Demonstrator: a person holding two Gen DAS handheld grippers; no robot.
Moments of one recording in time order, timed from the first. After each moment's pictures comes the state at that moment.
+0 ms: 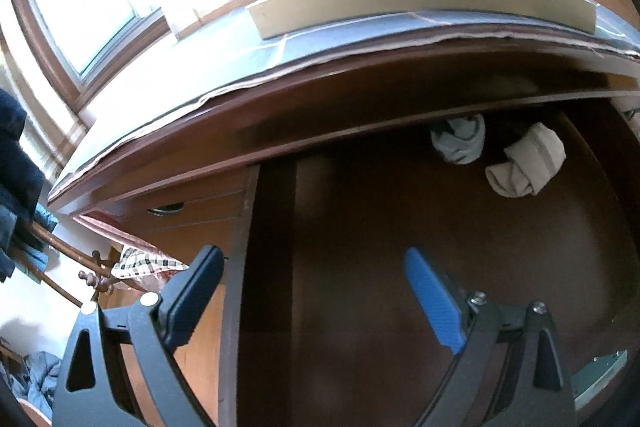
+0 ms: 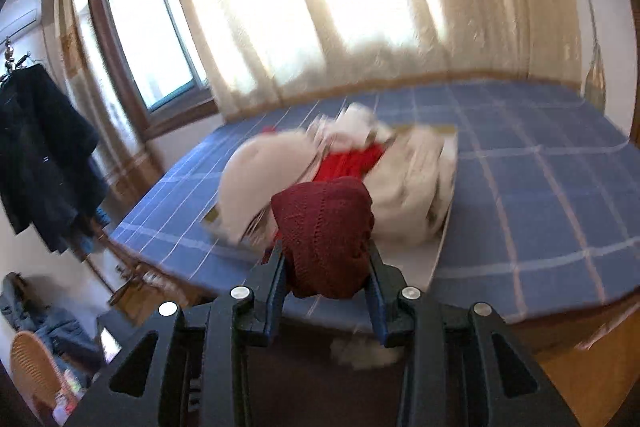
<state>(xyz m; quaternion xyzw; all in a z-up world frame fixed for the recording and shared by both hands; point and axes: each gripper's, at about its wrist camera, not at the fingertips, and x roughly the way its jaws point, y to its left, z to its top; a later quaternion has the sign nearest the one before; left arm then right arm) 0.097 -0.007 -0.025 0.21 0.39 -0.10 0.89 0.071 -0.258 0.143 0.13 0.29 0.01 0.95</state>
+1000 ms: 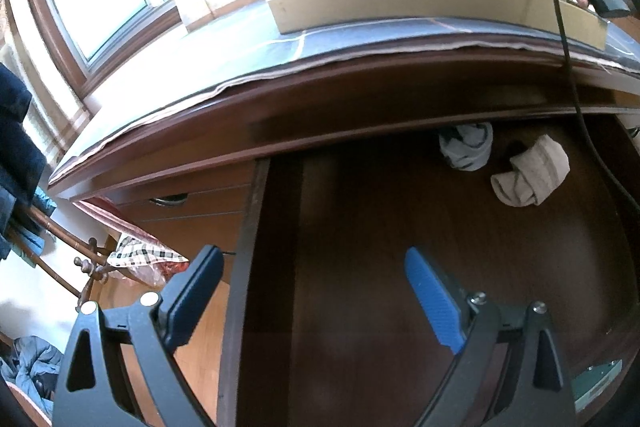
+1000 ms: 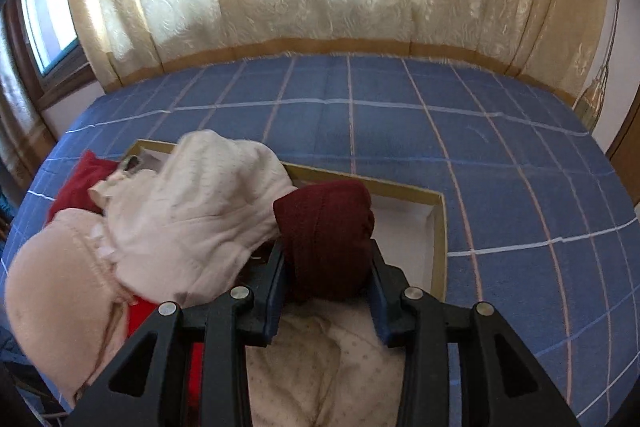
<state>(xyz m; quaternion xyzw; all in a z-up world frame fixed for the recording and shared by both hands) 0.099 0.001 -0.026 0.18 0.39 -0.09 0.90 0.306 -0.336 0.092 0.07 0.43 -0.12 0.89</state>
